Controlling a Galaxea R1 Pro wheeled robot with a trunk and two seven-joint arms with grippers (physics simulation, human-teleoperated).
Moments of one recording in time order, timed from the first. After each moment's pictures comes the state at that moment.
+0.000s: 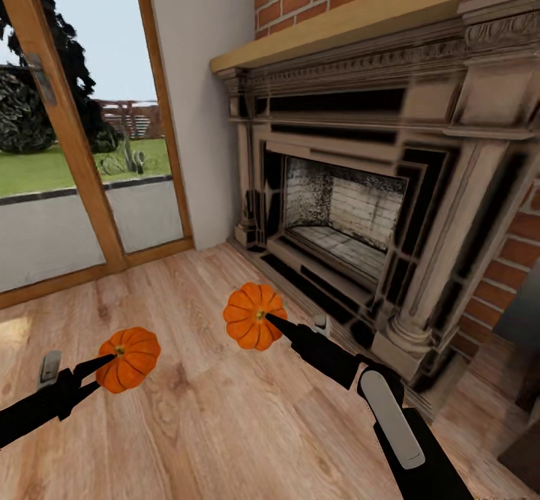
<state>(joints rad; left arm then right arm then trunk) -0.25 0.35 0.54 -1.15 0.77 1.04 -0.64 -0.36 0.03 0.18 -1.42 -0.98 0.65 0.33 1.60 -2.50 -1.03</state>
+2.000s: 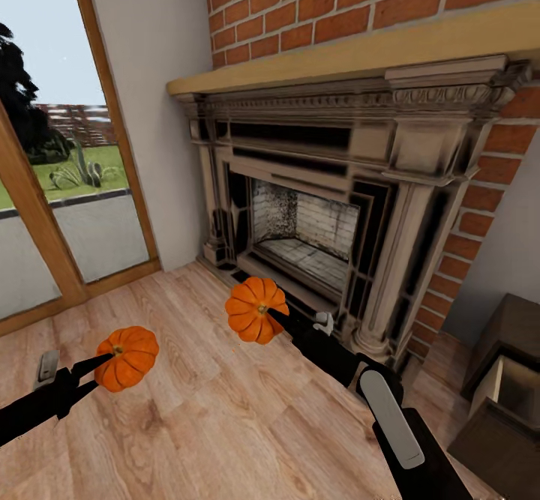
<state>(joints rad) -0.25 0.35 0.55 -1.15 0.78 1.05 -0.64 -0.37 0.04 0.19 -1.42 -1.00 0.60 0.33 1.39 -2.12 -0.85</state>
